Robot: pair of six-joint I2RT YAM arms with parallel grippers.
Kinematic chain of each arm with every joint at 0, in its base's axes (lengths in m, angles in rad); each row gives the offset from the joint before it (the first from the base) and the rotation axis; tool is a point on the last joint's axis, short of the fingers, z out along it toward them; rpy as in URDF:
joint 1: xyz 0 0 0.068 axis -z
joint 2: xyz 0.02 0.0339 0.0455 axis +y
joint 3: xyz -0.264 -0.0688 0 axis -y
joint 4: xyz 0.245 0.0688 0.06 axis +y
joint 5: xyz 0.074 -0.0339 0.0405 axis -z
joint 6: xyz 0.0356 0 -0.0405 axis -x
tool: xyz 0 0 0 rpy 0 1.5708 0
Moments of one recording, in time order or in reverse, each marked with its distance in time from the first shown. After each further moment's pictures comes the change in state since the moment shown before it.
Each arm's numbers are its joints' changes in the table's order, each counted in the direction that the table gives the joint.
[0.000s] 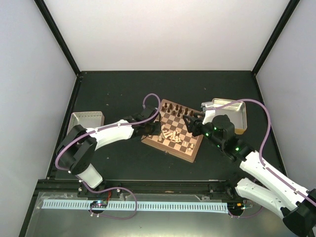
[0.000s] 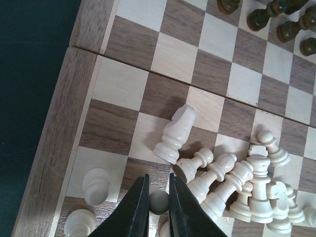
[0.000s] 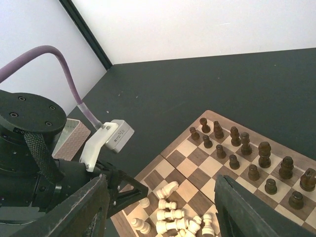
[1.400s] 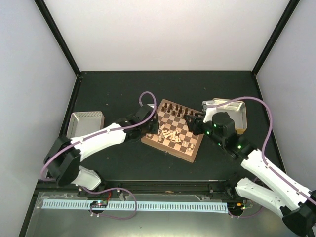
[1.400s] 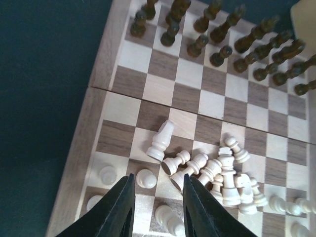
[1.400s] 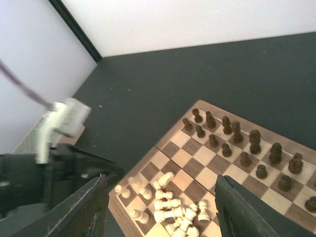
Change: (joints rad) left arm 0.040 -0.127 -0.013 0.019 -0.105 -0.043; right arm 0.000 -0.012 0.047 0.096 0.006 -0.027
